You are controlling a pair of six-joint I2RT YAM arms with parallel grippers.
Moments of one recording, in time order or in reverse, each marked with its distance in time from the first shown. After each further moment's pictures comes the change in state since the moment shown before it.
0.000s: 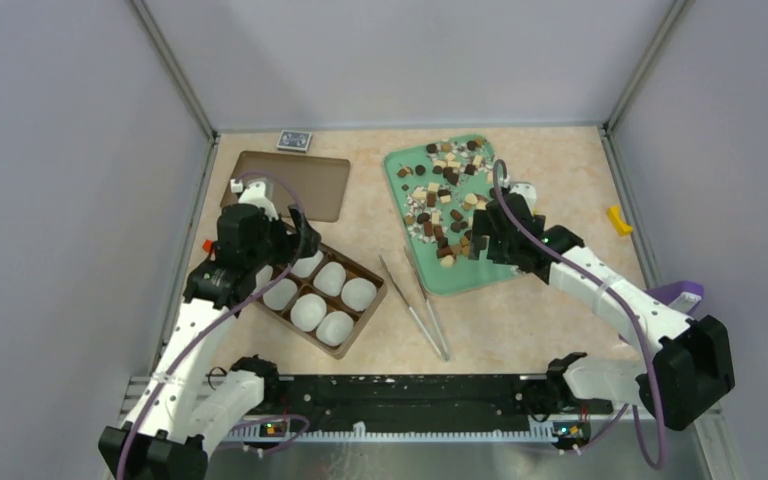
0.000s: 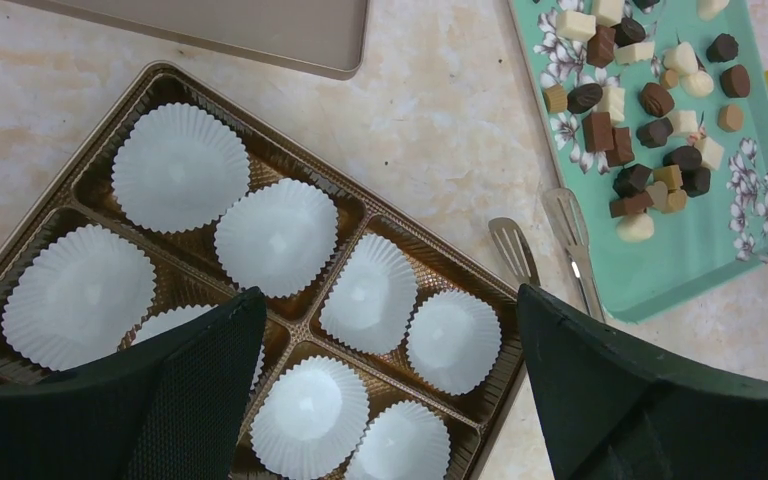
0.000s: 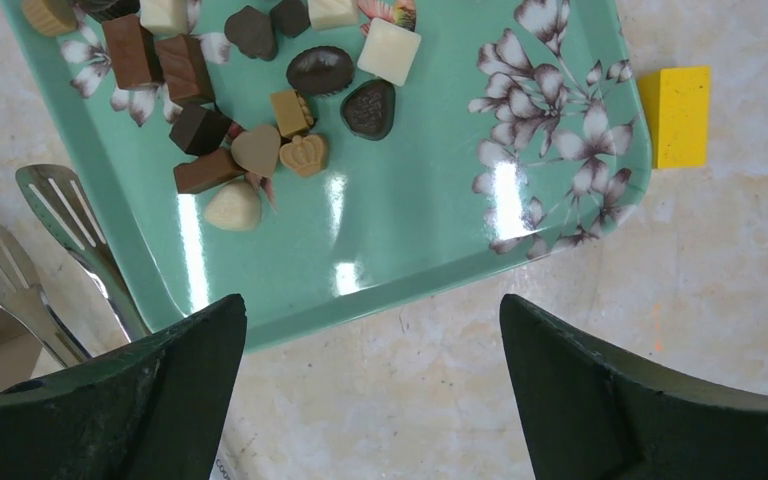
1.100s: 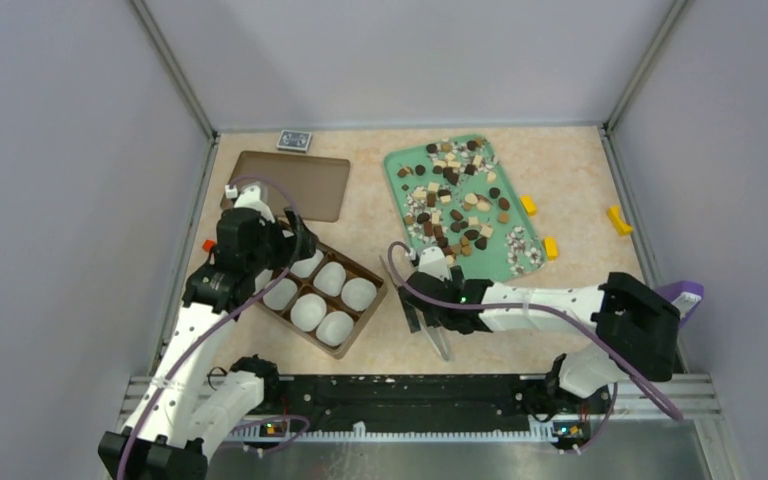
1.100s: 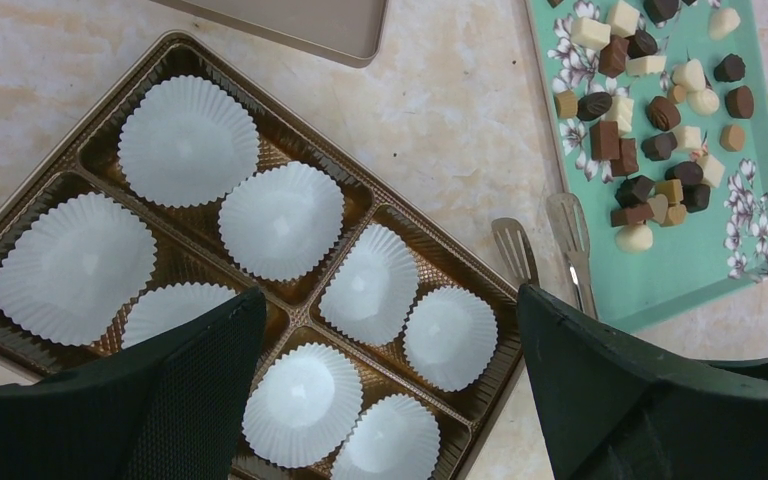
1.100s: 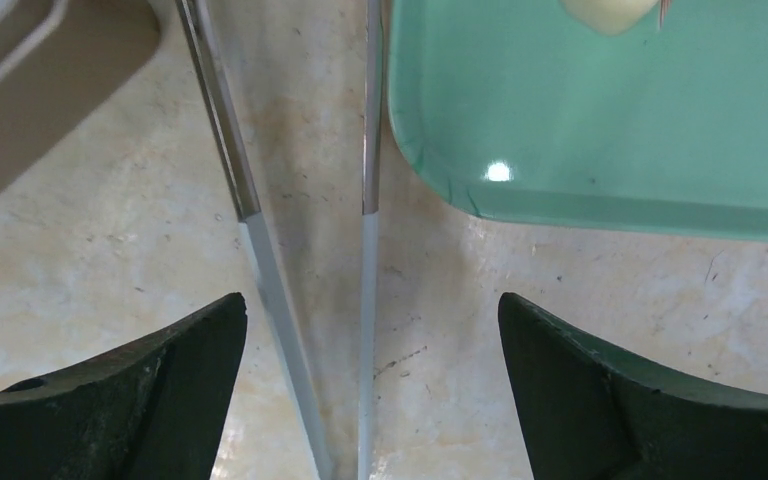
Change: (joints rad) left arm 0.000 -0.032 -0.018 -0.026 -0.038 -0.068; right arm 0.580 0.249 -0.103 0.198 0.106 0.123
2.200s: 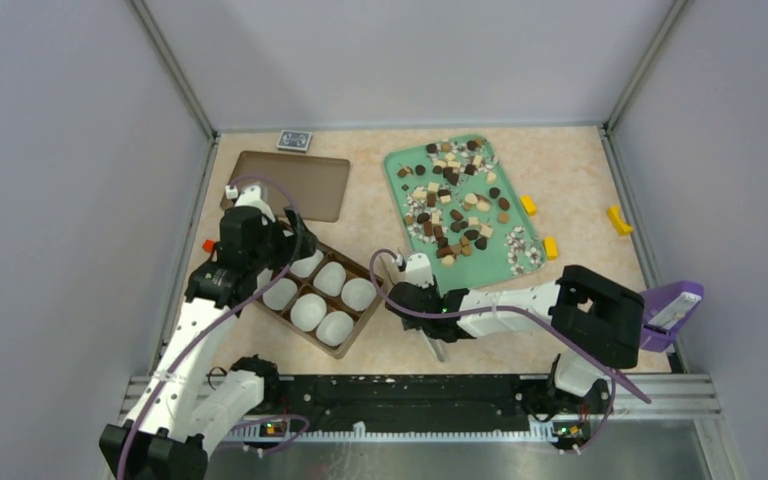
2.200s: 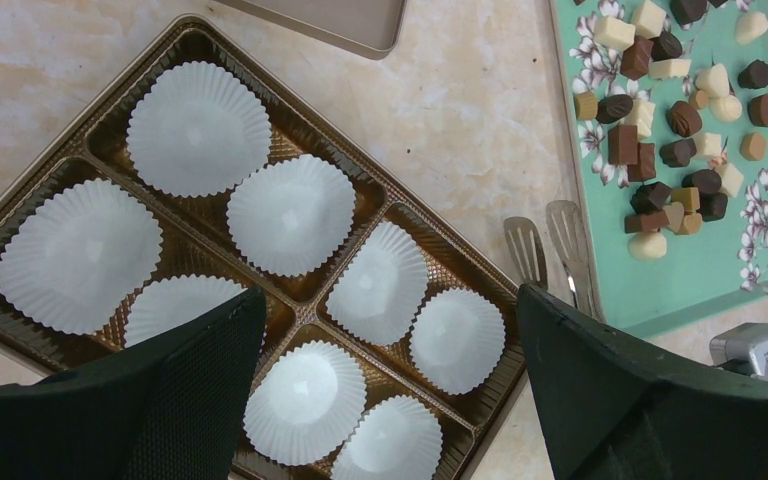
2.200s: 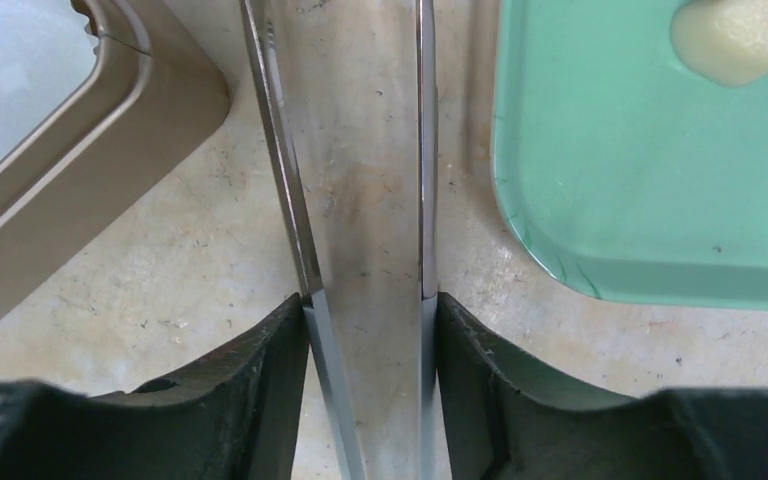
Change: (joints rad) left arm 0.000 0.028 0.000 -0.006 -0.025 -0.022; right arm 0.053 0.181 -0.023 0.254 0.078 0.049
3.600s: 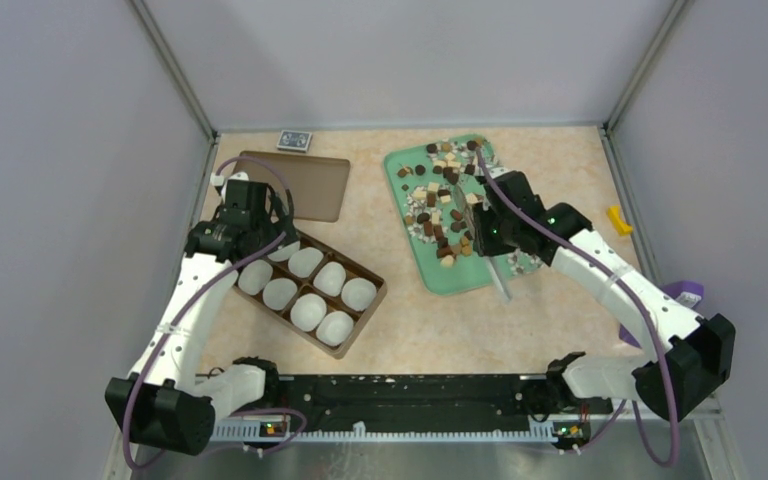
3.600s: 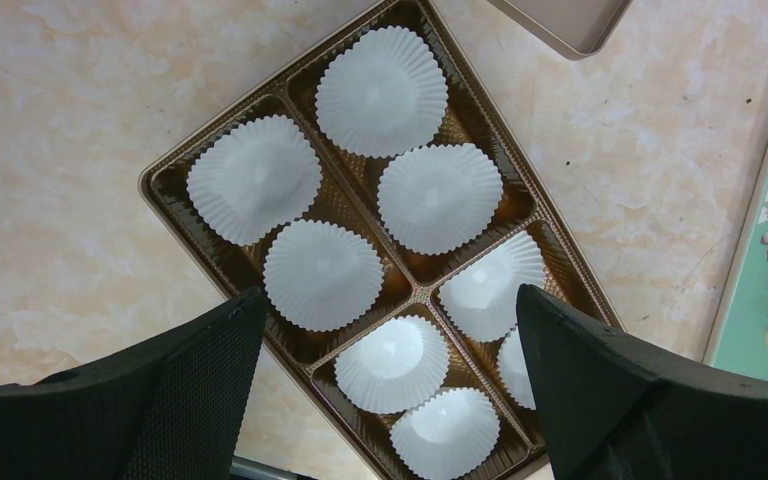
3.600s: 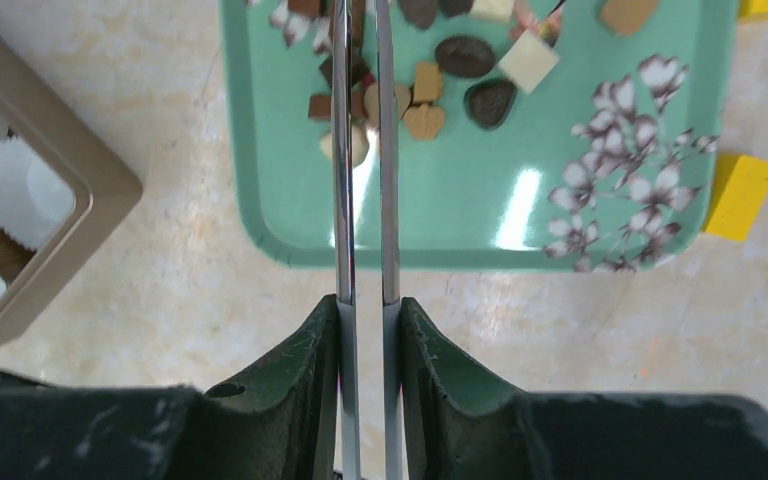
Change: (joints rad) left arm 0.034 0.237 0.266 -0.328 -0.261 -0.079; right arm -0.612 -0.391 0.354 -0.604 -0.388 -0.378
